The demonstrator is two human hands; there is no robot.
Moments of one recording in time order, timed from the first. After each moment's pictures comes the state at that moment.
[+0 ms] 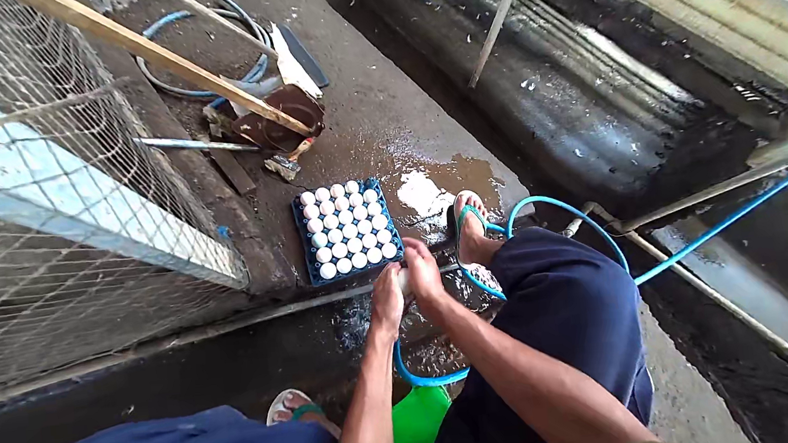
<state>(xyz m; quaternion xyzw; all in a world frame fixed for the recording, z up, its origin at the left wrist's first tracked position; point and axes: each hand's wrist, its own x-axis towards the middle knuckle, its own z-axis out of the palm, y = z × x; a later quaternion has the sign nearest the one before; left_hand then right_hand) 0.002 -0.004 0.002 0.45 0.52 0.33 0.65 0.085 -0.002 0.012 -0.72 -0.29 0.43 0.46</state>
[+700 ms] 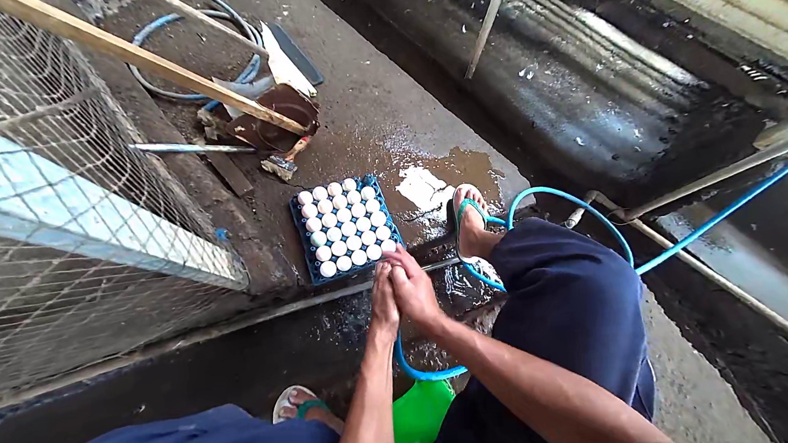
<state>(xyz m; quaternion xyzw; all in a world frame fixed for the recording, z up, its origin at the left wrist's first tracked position) 0.004 -0.013 0.002 0.44 0.49 0.39 0.65 0.076 -0.020 0.011 -0.69 -0.37 0.42 0.46</state>
